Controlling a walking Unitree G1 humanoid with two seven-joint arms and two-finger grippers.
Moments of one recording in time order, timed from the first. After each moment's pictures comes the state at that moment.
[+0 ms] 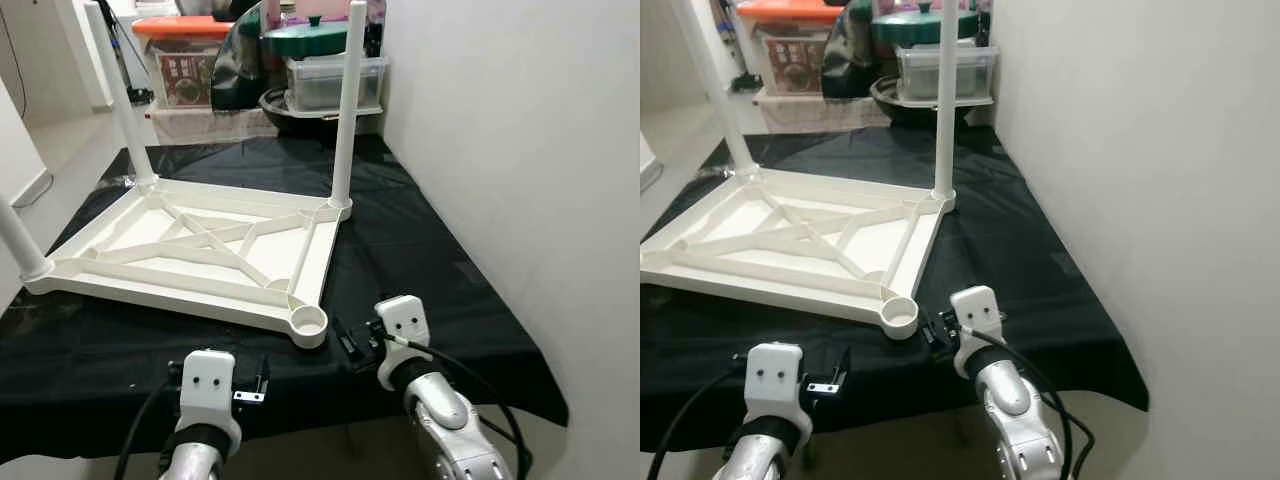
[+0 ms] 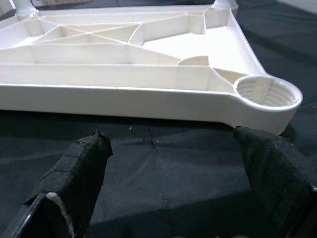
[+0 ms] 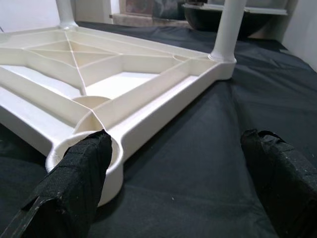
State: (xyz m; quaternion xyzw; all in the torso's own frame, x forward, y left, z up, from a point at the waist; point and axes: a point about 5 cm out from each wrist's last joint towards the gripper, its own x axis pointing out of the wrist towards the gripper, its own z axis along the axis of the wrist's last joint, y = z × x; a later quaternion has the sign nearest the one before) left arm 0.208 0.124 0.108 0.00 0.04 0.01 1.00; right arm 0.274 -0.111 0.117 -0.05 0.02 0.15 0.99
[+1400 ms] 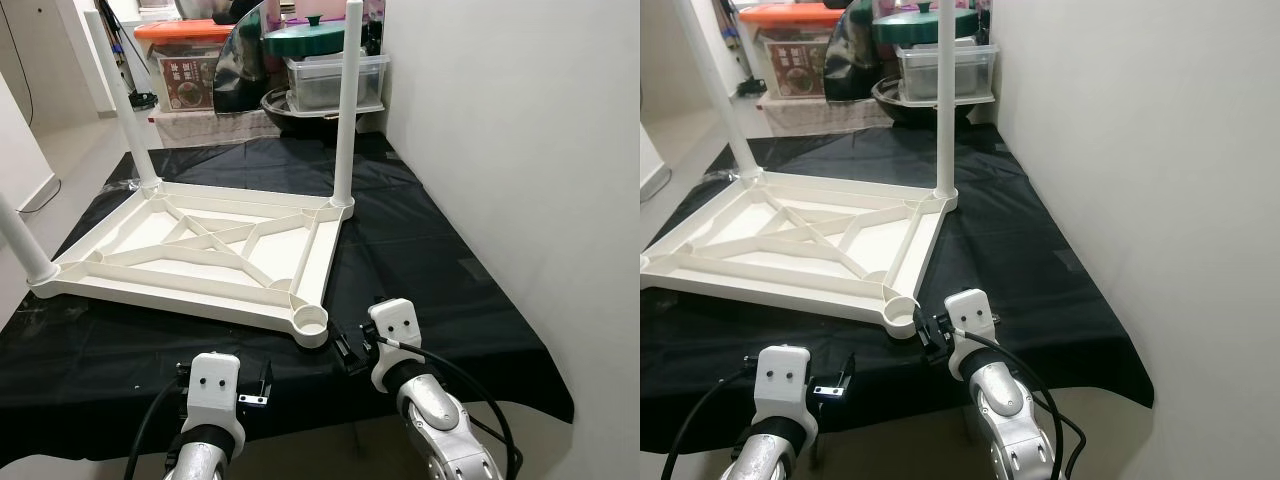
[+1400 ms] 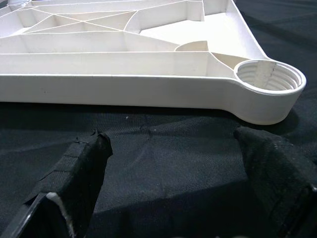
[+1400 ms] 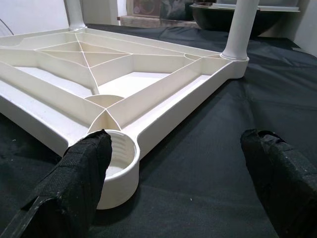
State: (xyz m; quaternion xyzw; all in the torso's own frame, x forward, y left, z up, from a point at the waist) left arm 0.208 0.124 0.100 0.00 0.05 0.00 1.00; right arm 0.274 -0.100 0.112 -0.04 0.02 0.17 0.99
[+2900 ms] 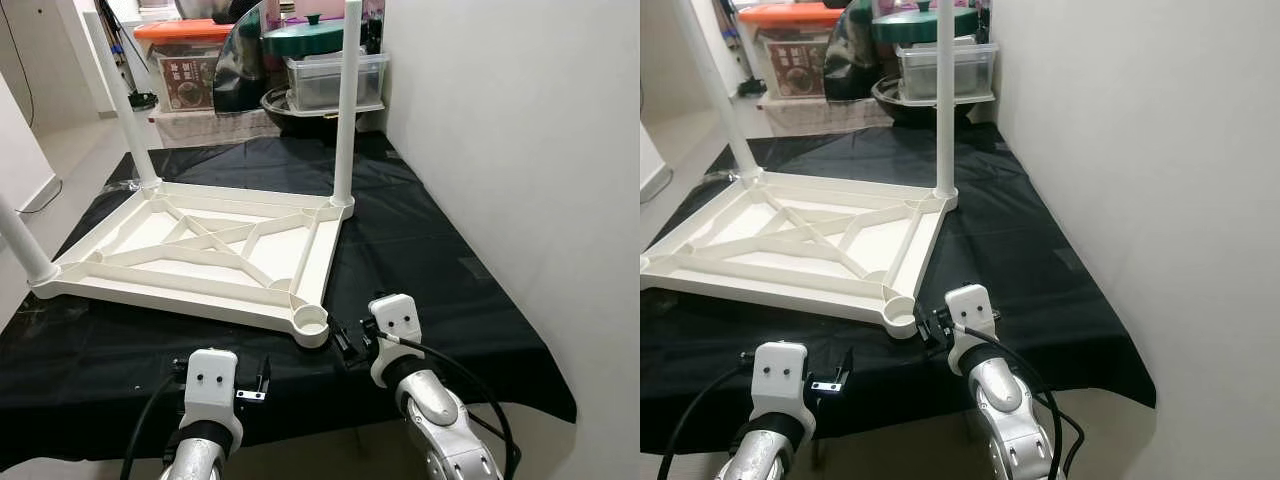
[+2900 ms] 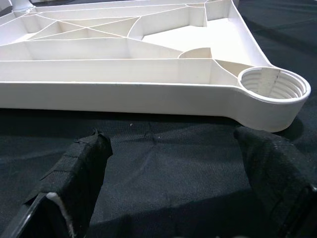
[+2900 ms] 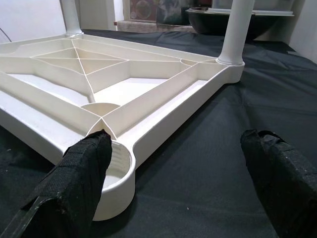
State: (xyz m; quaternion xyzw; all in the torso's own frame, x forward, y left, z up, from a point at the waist) left arm 0.211 0.128 0.102 0.00 0.05 0.01 1.00; right arm 0.277 -0.100 0.116 -0.04 0.01 0.16 0.99
